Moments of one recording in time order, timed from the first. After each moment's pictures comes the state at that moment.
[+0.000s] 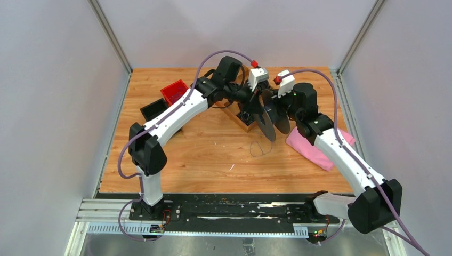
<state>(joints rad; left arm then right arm) -0.70 1.87 1.87 -0.60 0.73 0.07 0.40 1.21 1.05 -0.21 -0.02 -0.17</state>
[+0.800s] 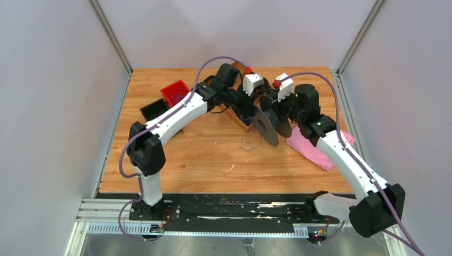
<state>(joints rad) -0.69 1.86 1.76 -0.59 0.53 0.09 0.40 1.17 1.04 -0.28 -0.13 -0.22</state>
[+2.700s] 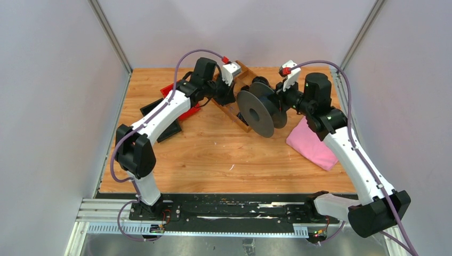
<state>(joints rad) -0.52 1.76 1.63 -0.47 0.45 0.14 0.35 1.17 1.22 -0.37 -0.33 -0.15</state>
